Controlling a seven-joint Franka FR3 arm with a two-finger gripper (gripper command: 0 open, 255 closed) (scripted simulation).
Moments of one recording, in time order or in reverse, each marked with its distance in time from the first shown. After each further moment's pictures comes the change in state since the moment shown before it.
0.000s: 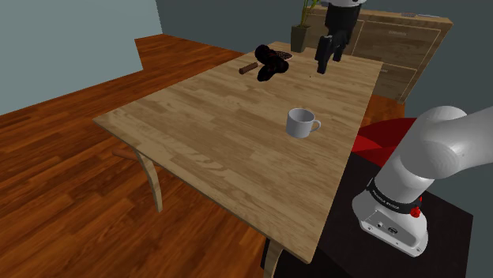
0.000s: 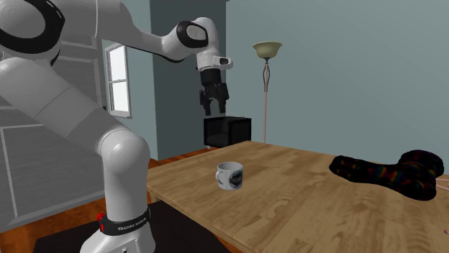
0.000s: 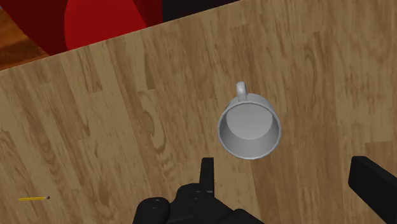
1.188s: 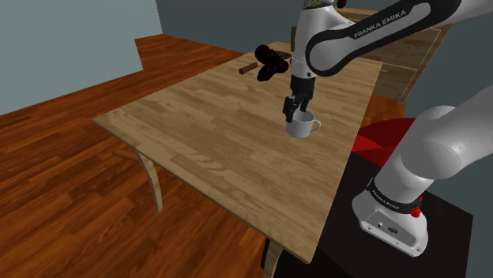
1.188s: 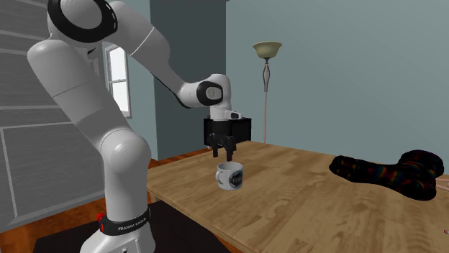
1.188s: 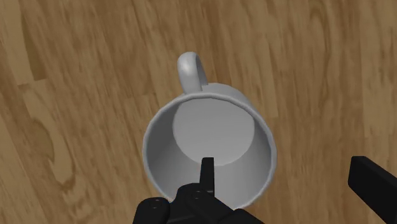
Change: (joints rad) arm 0.029 0.301 -0.013 -0.281 0.078 0.551 0.036
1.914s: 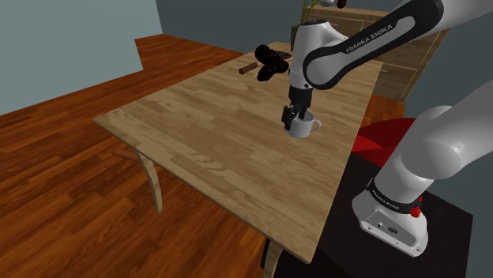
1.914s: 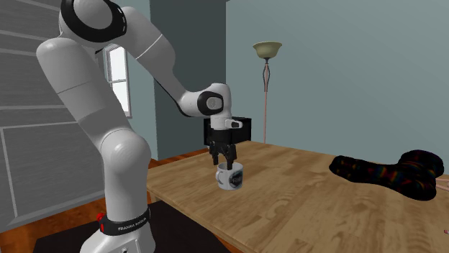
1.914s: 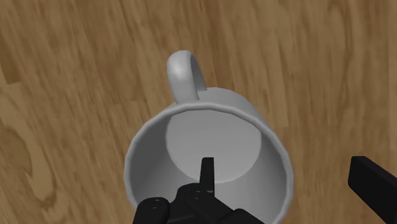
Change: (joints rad) arm -0.005 0.064 -0.001 -0.049 -0.006 0.114 0.003
